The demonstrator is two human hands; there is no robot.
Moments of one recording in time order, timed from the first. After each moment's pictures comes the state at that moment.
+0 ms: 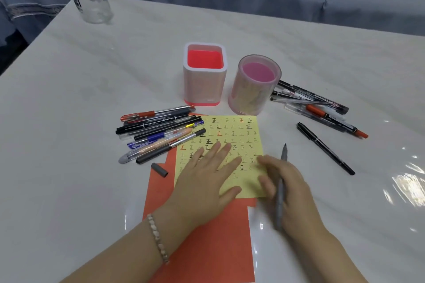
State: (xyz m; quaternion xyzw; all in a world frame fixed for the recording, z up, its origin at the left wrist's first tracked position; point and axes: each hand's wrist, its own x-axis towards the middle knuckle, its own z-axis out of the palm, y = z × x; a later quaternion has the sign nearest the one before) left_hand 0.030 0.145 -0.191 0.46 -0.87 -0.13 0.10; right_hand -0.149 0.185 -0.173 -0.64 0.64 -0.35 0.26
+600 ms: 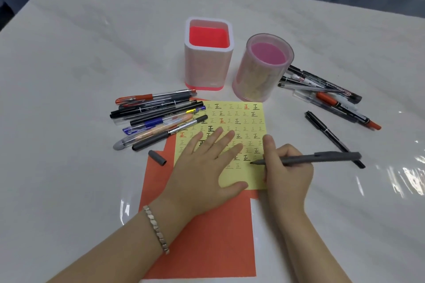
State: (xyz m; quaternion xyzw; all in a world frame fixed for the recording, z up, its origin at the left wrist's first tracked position) left_hand 0.030 0.142 -0.201 0.48 -0.86 -0.13 0.15; right_hand -0.108 0.161 -0.163 -0.32 0.67 -0.59 0.33
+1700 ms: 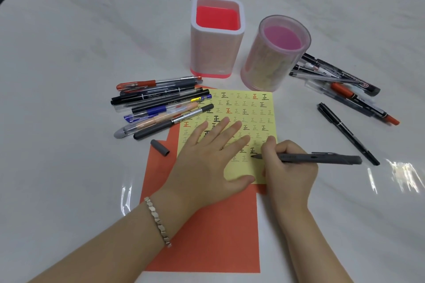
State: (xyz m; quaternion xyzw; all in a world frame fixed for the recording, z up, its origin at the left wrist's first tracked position) left_hand 0.028 0.142 -0.203 0.48 -0.85 -0.15 0.19; right_hand -0.104 0.160 -0.181 -0.40 0.70 -0.53 0.26
